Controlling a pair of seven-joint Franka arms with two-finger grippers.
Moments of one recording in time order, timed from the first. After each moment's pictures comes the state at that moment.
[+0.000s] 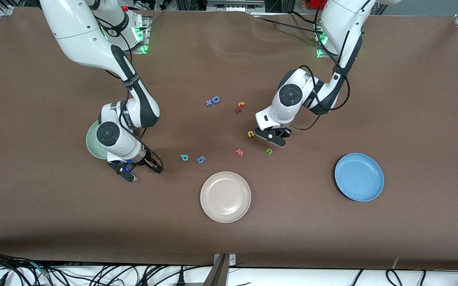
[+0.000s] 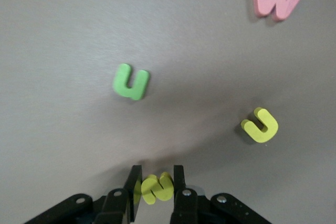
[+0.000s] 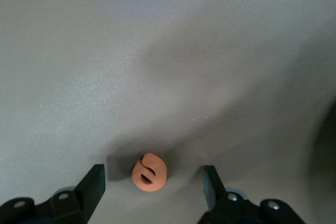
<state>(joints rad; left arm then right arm) -0.50 0.51 -0.09 -1.97 0.00 2.42 -0.14 0.34 0.68 -0.03 -1.79 0.12 2.52 0.85</state>
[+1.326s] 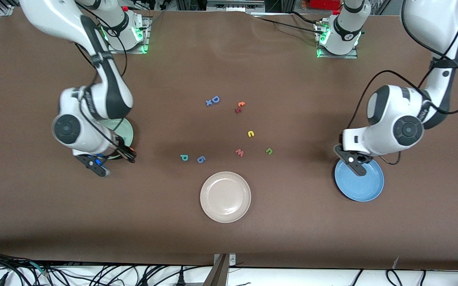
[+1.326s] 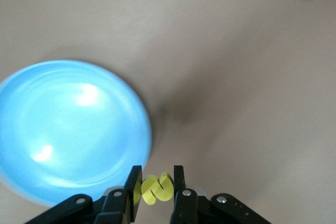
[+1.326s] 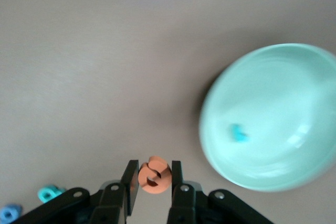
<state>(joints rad) -0.04 0.41 -0.08 -1.79 0.06 2.06 0.72 0.34 0.43 -0.16 -1.75 0.12 2.03 0.72</state>
